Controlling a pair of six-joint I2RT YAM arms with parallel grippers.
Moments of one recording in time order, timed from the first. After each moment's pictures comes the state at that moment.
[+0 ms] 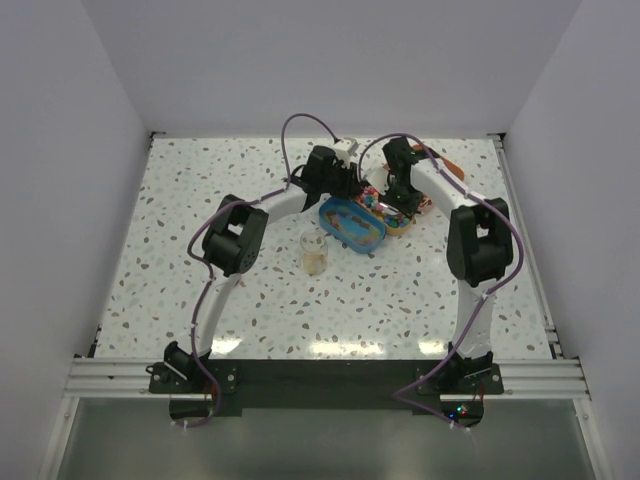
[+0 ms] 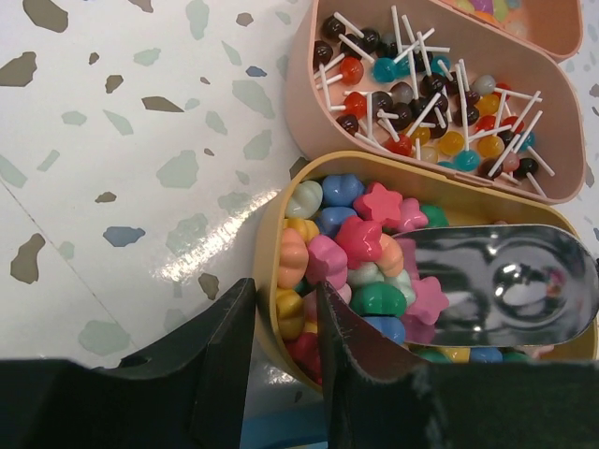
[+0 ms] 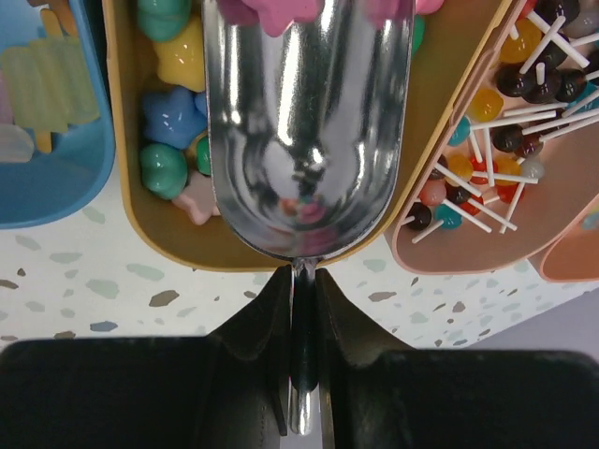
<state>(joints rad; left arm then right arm) -0.55 2.45 1.87 0.10 0.30 -0.28 0.30 2.07 1.72 -0.99 0.15 -0.74</state>
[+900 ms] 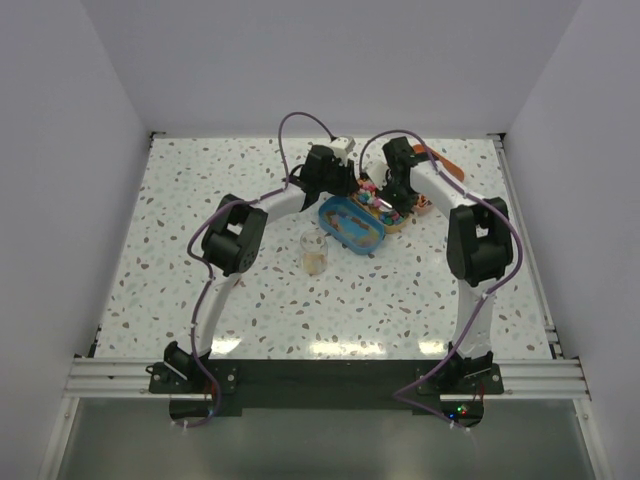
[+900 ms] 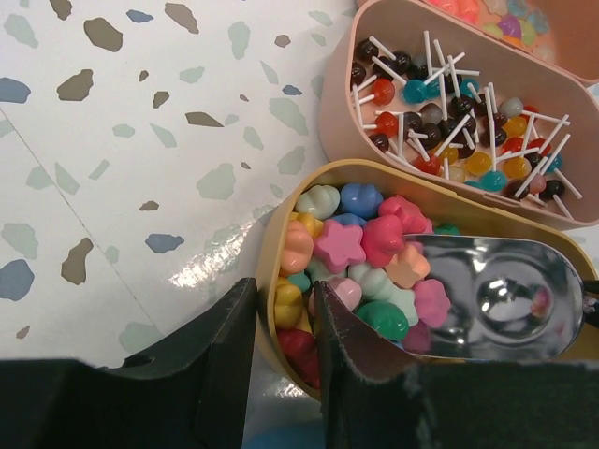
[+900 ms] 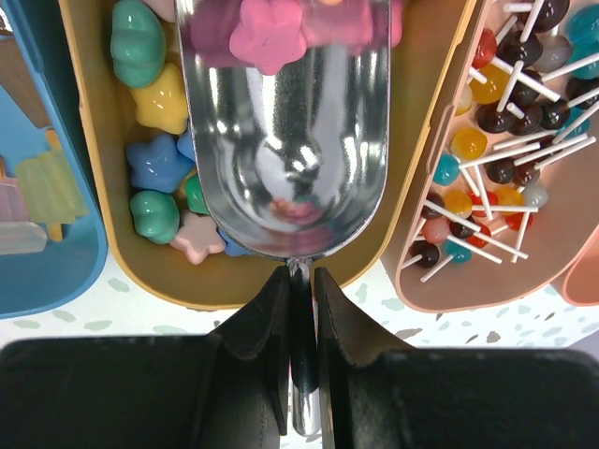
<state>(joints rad) -0.55 2.45 1.86 0.11 0.25 -0.28 0.29 2.07 1.68 -0.84 0.10 -0.61</state>
